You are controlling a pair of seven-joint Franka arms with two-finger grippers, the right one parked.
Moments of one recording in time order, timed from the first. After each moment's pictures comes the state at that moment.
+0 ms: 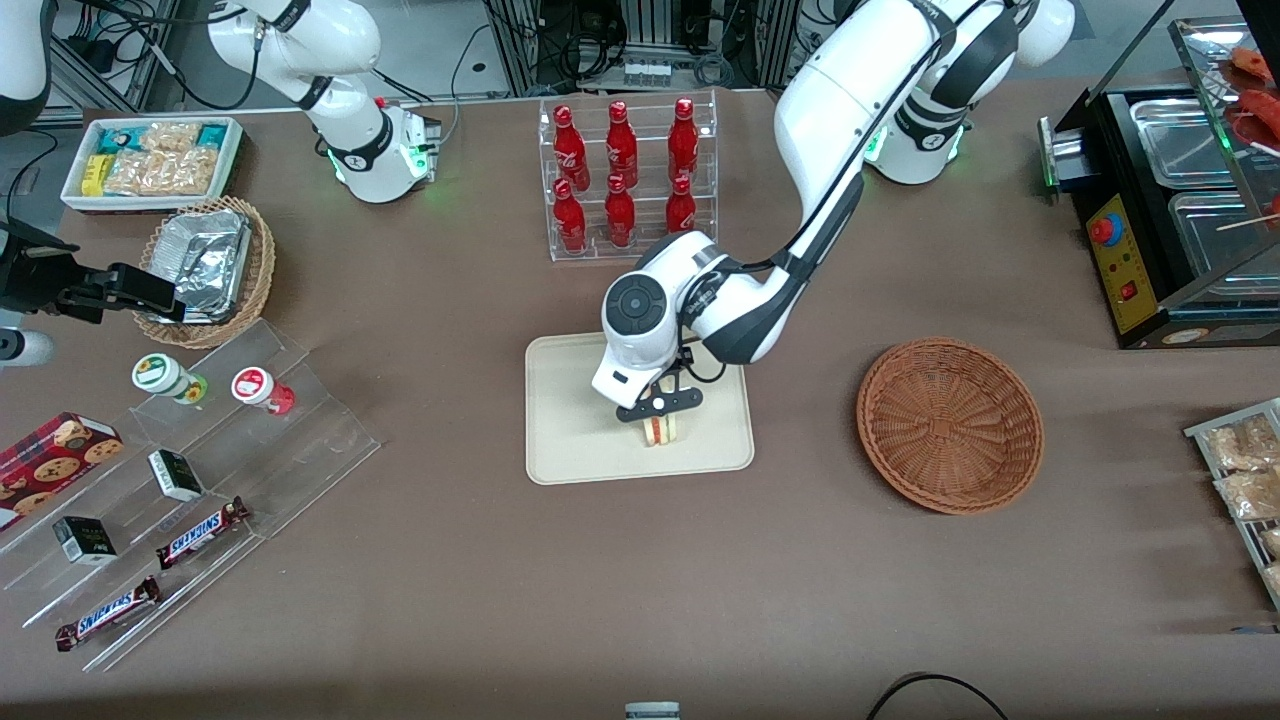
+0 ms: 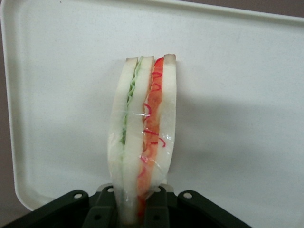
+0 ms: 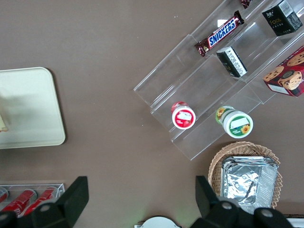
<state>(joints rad) -0.66 0.81 -0.19 -1.36 0.08 2.05 -1.05</state>
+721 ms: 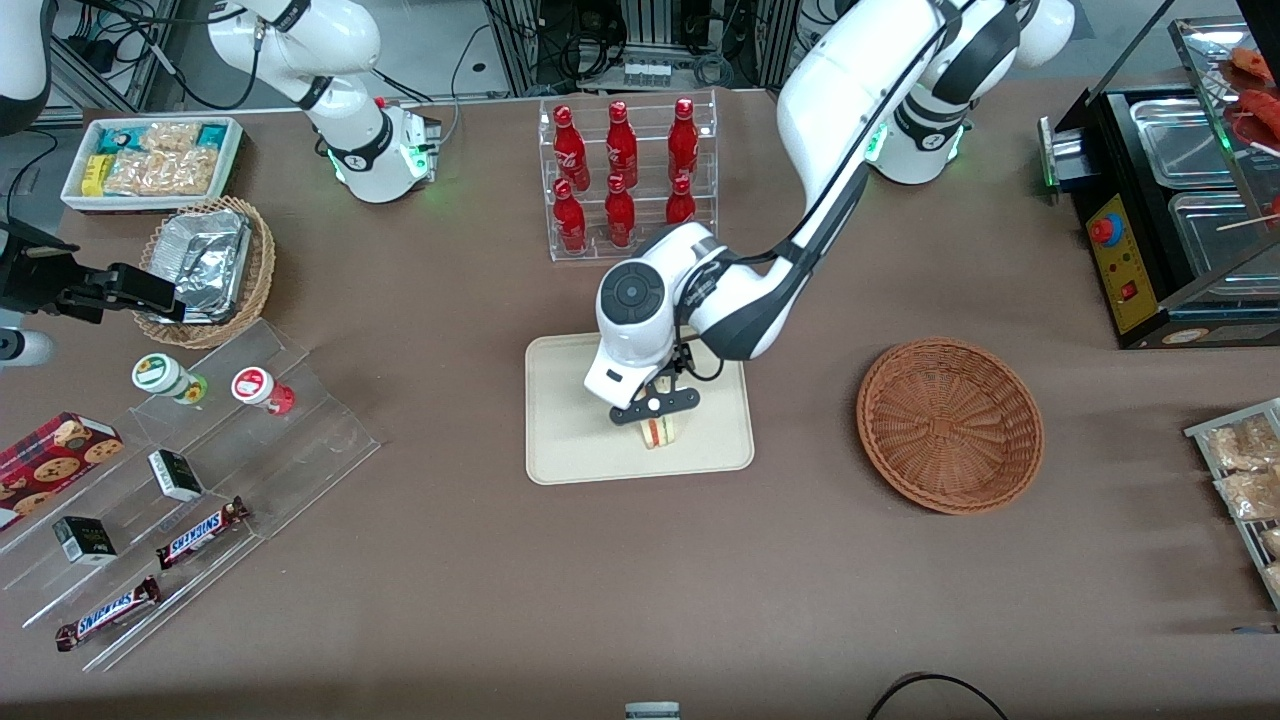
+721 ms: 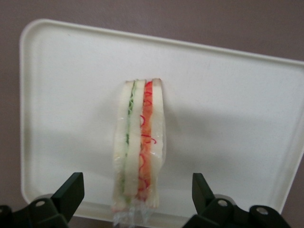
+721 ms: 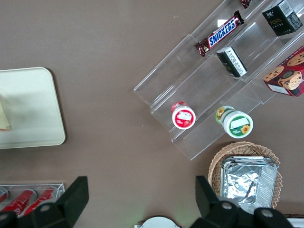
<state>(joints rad) -0.66 0.76 -0.18 -1.31 0.09 2.01 -1.04</state>
